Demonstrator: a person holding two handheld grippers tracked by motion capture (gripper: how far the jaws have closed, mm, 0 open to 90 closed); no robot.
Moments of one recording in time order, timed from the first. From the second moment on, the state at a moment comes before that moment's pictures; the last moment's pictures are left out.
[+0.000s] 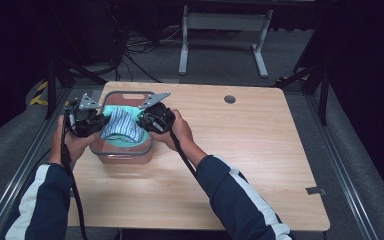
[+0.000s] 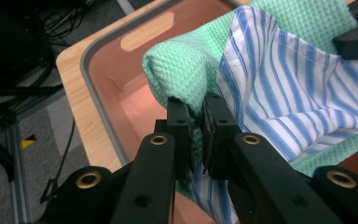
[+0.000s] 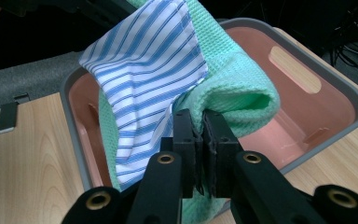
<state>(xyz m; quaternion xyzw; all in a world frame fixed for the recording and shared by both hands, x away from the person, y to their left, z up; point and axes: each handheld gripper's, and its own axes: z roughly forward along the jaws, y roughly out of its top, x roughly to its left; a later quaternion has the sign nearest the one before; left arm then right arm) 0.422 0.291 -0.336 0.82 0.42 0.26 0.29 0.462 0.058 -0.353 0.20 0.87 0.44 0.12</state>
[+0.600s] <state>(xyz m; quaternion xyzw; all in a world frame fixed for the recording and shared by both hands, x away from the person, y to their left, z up) 0.436 0.293 -0.365 0.82 0.43 0.25 0.27 0.473 0.075 -0.373 0.21 0.88 0.41 0.10</state>
